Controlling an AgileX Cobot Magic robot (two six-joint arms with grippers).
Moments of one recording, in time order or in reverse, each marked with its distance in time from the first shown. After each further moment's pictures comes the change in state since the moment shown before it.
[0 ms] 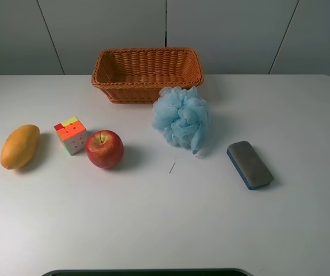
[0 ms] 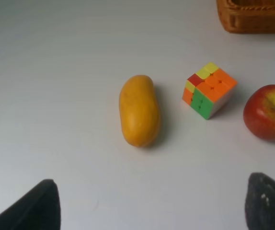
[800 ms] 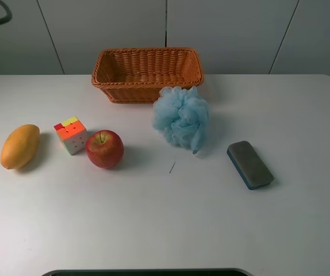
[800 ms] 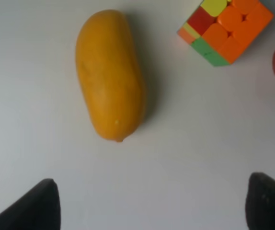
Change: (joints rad) left arm -0.062 1.024 -0.277 -0.024 -0.109 0.114; right arm 0.000 0.000 0.000 0.000 0.000 0.001
